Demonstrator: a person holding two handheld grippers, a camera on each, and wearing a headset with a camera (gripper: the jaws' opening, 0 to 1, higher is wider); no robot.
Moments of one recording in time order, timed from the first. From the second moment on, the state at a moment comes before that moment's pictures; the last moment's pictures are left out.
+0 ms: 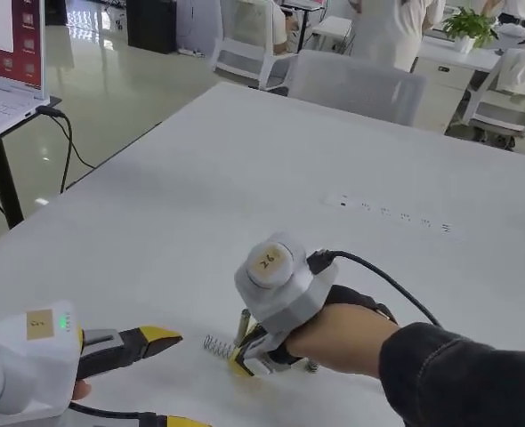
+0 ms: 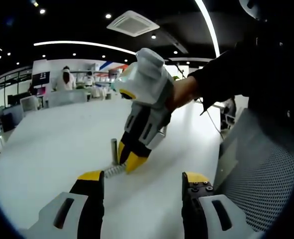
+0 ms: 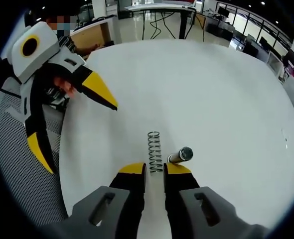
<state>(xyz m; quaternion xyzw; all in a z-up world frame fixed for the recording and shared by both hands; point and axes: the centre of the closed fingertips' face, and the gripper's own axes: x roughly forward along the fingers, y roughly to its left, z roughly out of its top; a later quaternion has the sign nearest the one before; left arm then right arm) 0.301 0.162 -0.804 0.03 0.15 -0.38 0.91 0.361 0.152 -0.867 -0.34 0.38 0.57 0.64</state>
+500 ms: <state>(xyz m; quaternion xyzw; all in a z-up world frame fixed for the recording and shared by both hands) 0.300 0.161 -0.803 0.03 0.15 -0.38 0.91 0.353 0.144 -0.863 -0.36 0.37 0.58 0.63</state>
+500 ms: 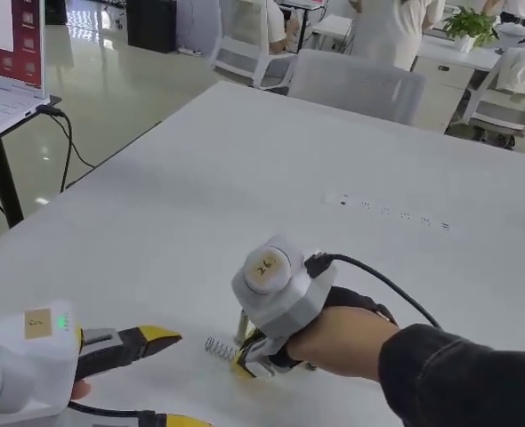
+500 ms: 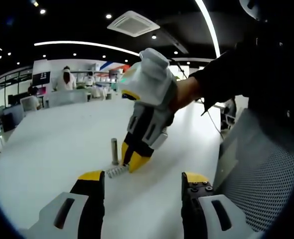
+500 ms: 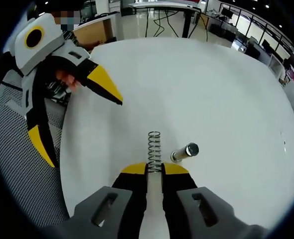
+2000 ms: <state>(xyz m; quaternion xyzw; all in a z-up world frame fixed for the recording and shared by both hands) 0.305 0.132 -0.770 0.08 0.13 -0.43 0.89 0.306 0.113 -0.781 -0.40 0.35 0.63 0.57</state>
